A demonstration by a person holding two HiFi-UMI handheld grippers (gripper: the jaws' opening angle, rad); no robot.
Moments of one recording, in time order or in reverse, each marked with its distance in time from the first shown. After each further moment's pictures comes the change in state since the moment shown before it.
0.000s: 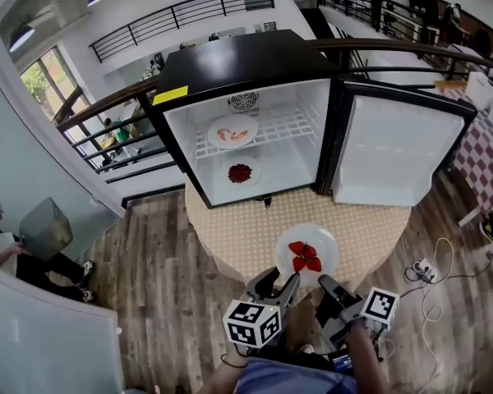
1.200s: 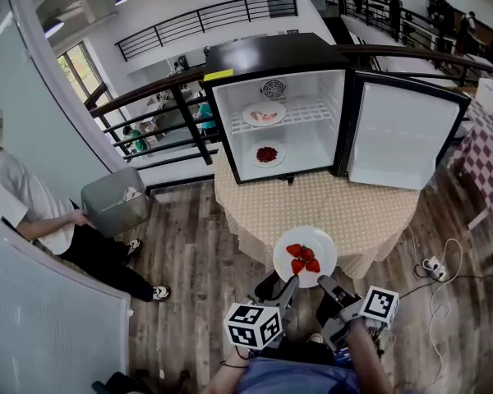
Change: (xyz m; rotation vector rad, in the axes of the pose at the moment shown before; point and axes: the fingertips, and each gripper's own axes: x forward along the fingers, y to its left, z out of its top) left arm -0.133 -0.032 -0.045 -0.034 -0.056 0.112; right arm -0.064 0.013 -0.114 -0.044 0.107 0.035
